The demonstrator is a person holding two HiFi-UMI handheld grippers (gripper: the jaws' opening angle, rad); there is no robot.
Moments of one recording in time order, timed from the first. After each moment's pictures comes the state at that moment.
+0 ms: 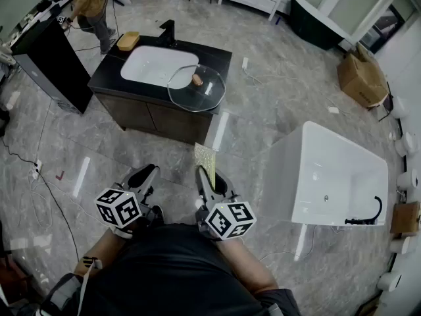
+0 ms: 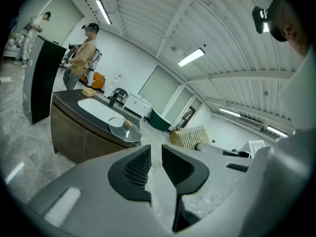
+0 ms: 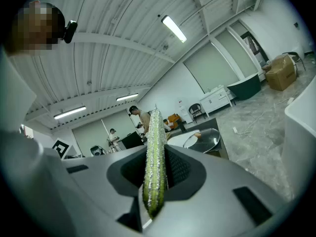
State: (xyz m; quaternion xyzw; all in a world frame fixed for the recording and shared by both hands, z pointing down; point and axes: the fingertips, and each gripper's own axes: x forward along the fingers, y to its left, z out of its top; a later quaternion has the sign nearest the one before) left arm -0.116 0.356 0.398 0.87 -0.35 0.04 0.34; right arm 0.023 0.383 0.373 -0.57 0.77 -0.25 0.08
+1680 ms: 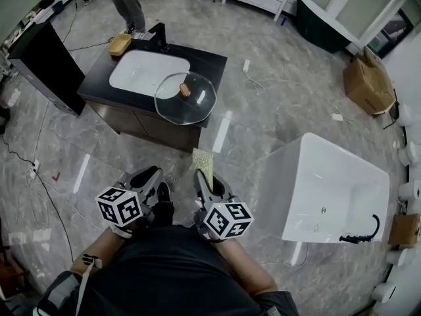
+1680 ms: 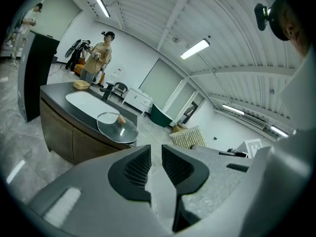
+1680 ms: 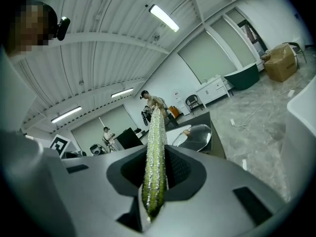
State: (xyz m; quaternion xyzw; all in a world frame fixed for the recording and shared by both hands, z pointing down) left arm -0.017 0.292 0.420 0.87 -0.34 0.07 0.36; right arm 0.112 0.314 0.410 -0.56 0.77 -0.31 0.06
